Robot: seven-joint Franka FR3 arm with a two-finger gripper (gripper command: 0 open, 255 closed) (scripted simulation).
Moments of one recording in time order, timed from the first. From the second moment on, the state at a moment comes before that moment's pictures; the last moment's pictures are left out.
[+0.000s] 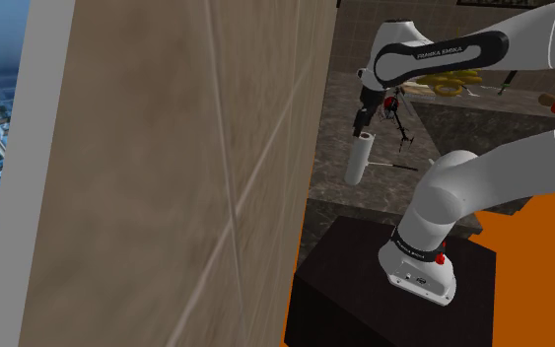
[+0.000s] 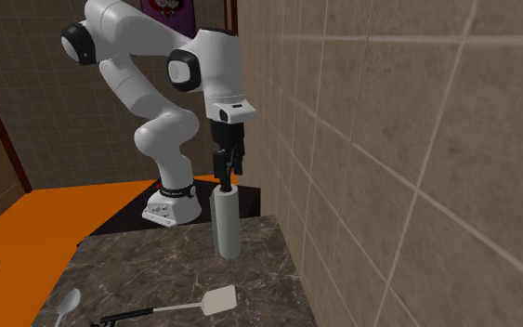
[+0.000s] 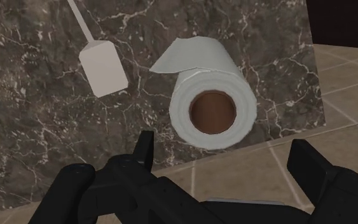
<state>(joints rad) -0.12 -0.75 -0.42 -2.66 -0.33 2.01 -0.35</state>
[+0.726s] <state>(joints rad) -0.13 -0.69 -0.47 -2.73 -0.37 2.15 -0.36</state>
